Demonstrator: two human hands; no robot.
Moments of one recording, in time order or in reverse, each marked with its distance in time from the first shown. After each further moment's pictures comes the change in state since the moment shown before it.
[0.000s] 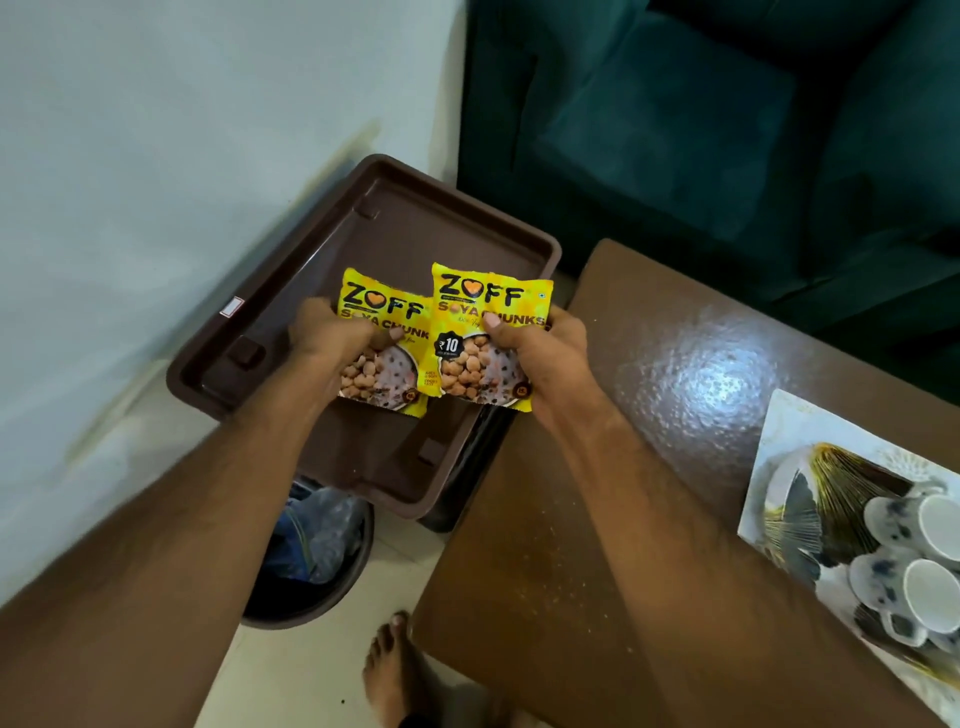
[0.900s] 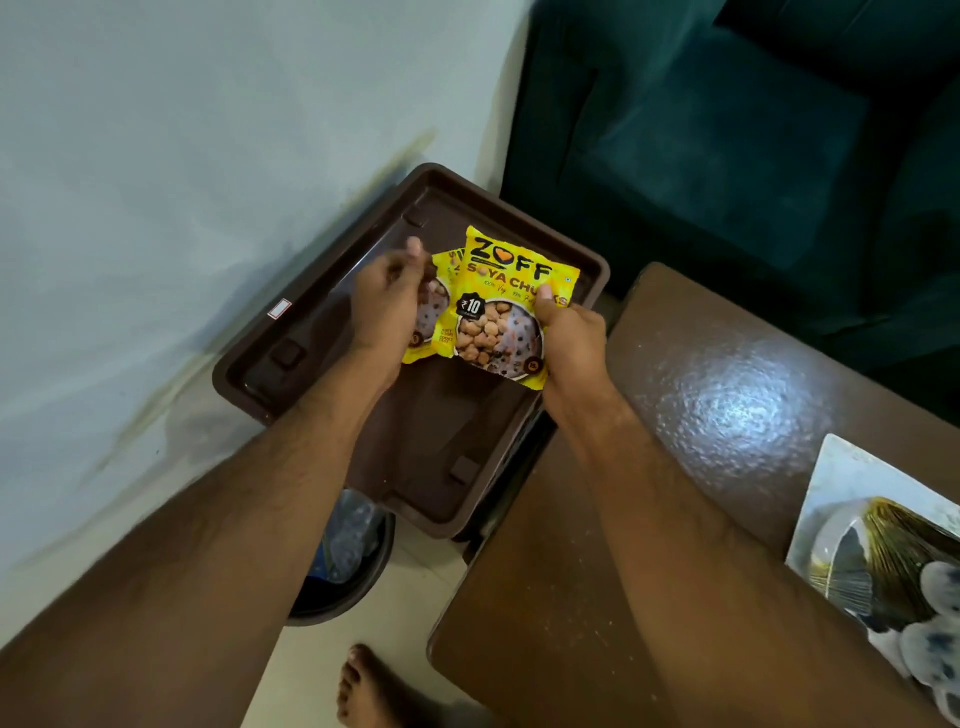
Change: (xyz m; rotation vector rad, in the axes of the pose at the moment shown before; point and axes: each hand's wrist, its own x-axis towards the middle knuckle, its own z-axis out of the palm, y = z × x) left_hand 0.004 0.028 0.015 -0.308 0.023 0.313; right_hand 0.037 -0.003 0.036 0.026 0.045 -0.015
